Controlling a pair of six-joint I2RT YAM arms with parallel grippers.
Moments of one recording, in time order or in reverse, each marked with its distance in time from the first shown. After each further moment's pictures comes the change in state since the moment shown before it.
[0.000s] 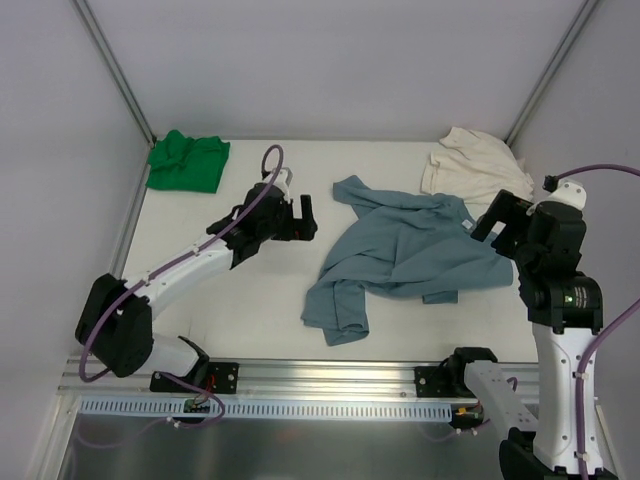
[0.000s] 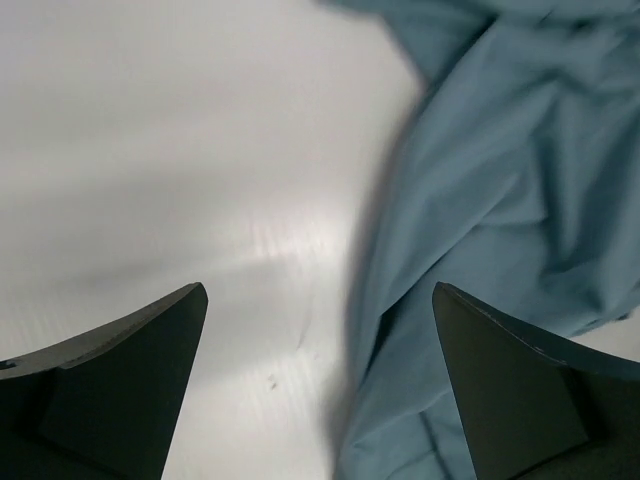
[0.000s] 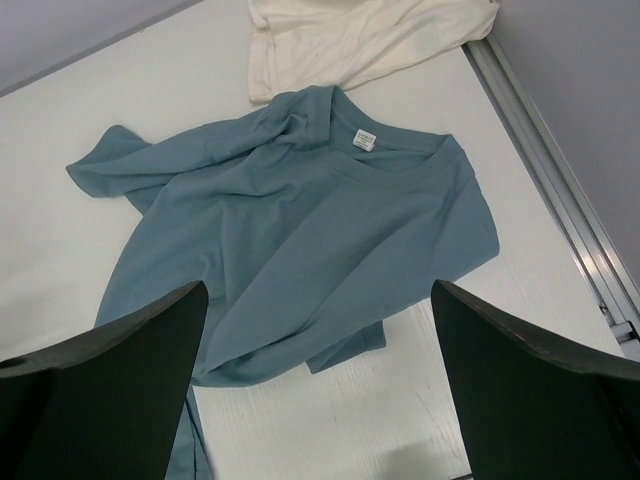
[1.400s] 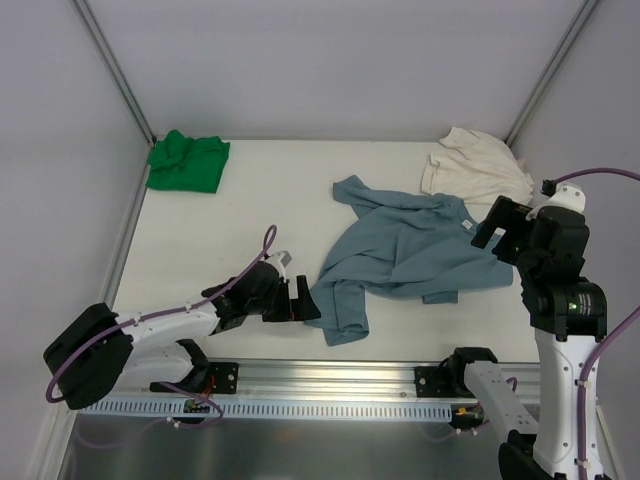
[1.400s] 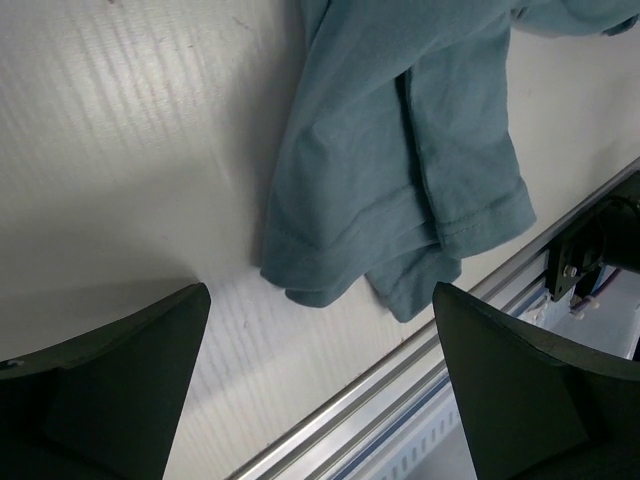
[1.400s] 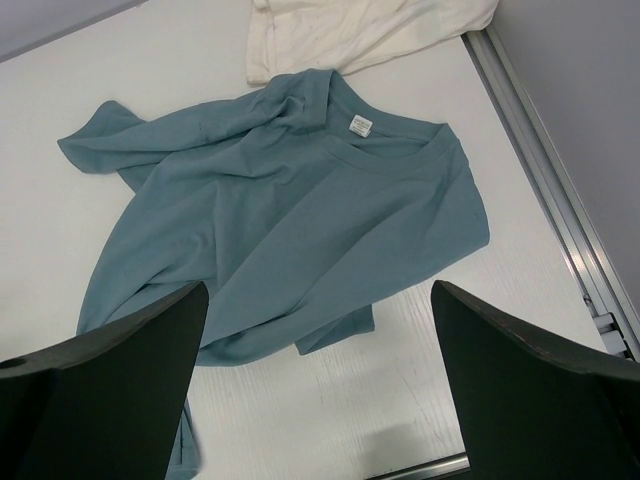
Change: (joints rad) left arm -0.204 -0.236 -0.611 0.122 0.241 -0.415; right arm 0.000 -0.029 0.023 -0.065 -0.018 -0.039
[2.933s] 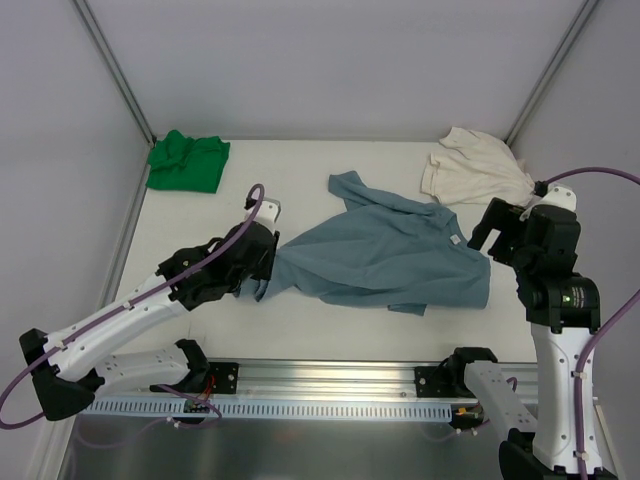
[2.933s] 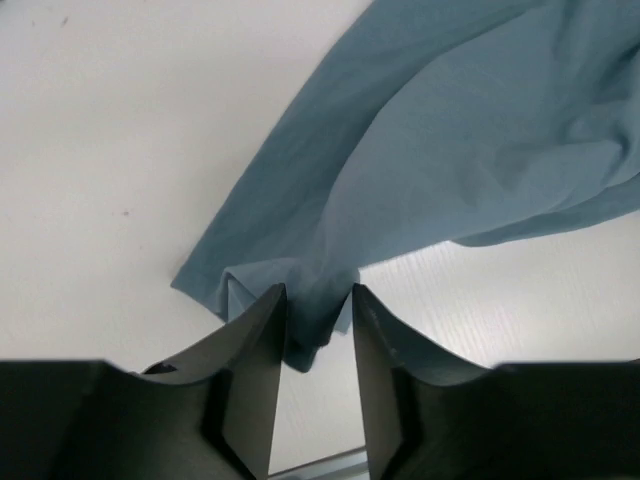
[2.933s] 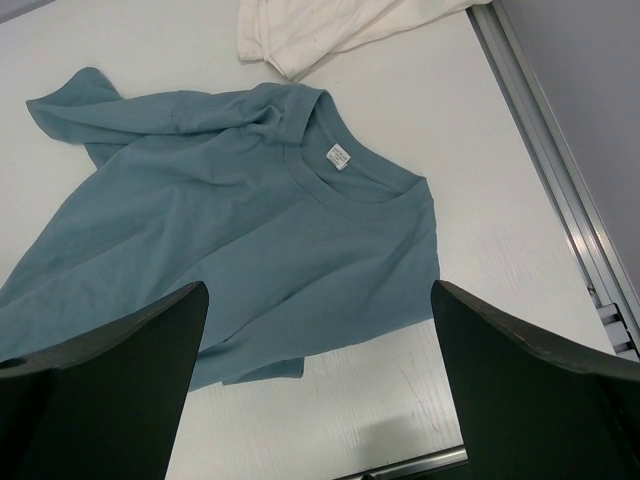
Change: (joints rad) left arm -0.102 -0.116 0.684 -0.784 -0.624 0.457; right arm 0.000 0.012 -0.042 0.006 -0.007 -0.003
